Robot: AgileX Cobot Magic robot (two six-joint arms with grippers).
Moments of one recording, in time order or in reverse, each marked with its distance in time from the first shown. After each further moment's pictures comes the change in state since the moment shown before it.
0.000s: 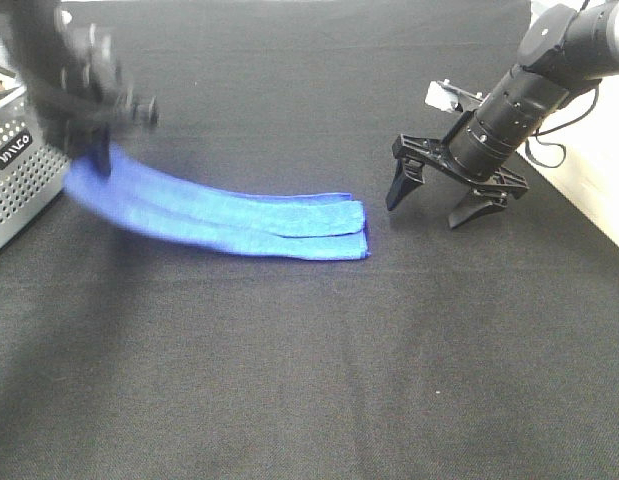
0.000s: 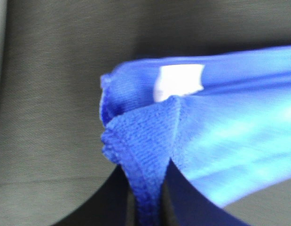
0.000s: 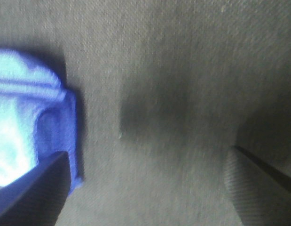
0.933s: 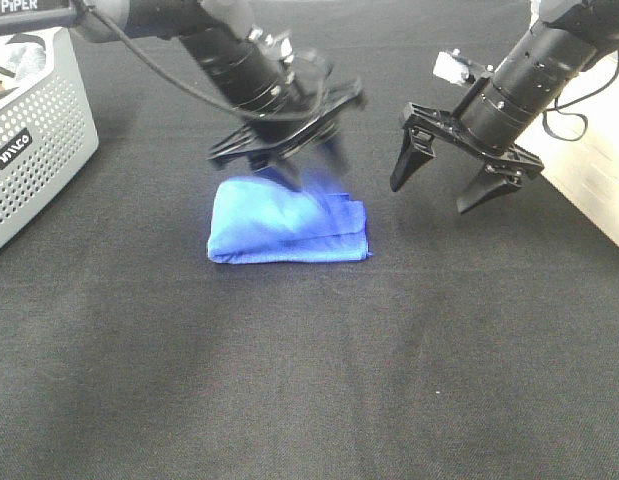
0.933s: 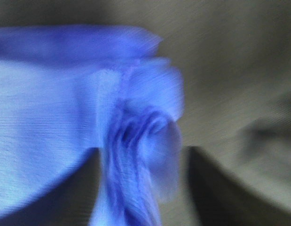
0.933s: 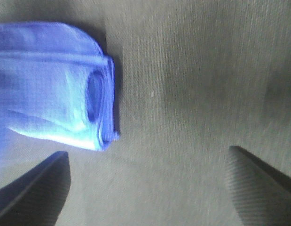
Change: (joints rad) left arm -0.292 0.134 -0.098 -0.391 -0.321 -0.209; right arm 0.000 -0.102 0.000 -0.006 0.134 0.050
